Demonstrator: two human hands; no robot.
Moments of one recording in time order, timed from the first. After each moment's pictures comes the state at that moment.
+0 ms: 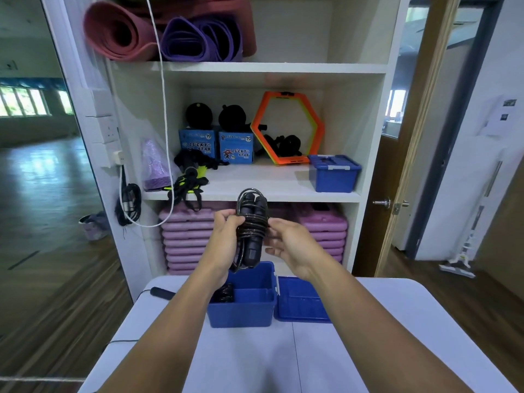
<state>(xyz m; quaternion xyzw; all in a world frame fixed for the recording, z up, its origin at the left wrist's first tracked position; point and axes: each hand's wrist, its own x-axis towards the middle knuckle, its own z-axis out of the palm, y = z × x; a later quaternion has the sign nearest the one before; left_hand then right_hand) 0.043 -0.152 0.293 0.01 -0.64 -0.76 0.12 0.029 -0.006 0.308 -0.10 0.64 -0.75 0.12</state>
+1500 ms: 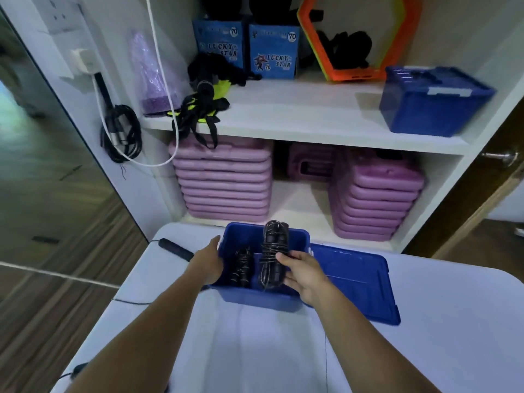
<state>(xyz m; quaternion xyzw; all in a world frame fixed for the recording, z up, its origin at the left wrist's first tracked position) -0.132 -0.276 0.062 0.21 -0.93 -0.29 -0.11 -0.159 -0.052 0.078 0.16 0.60 -0.74 0.27</state>
